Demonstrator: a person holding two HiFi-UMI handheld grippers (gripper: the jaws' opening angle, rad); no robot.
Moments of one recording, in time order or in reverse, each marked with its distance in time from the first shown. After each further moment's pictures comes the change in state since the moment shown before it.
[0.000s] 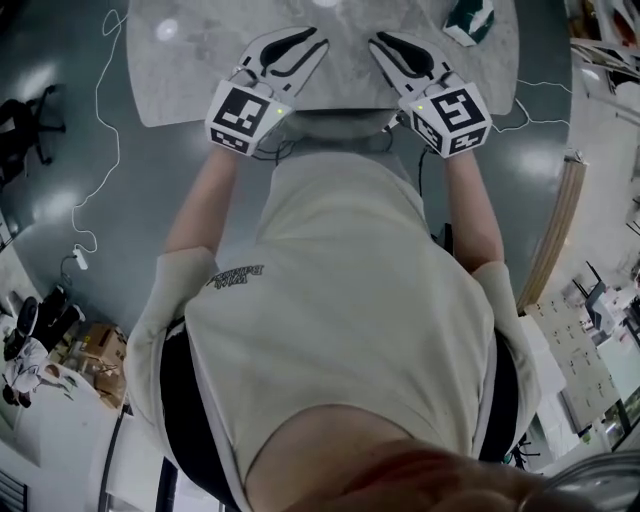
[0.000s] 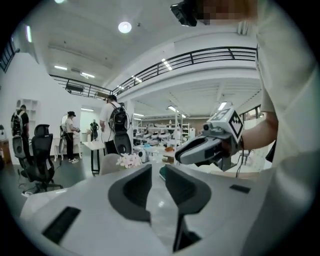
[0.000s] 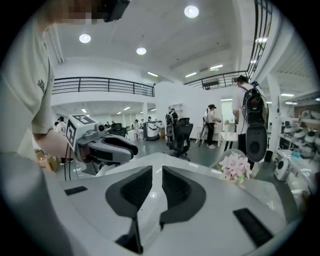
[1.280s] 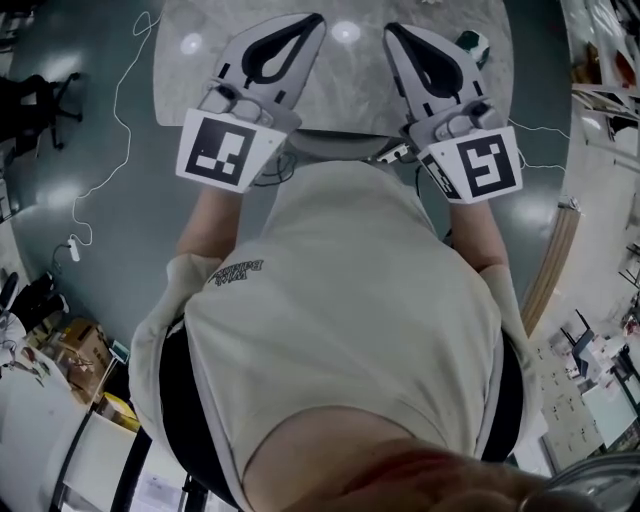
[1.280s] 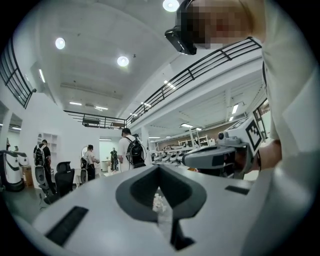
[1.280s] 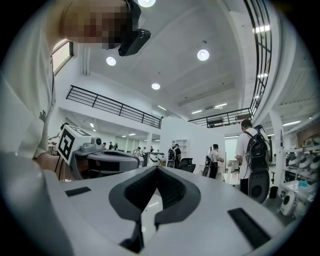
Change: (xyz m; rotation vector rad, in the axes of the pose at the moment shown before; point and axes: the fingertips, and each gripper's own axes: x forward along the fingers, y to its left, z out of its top) left arm -0.054 -0.004 0.184 0.056 -0.234 0.287; right arm -0.080 0.025 0.180 -0.167 -0.398 -0.012
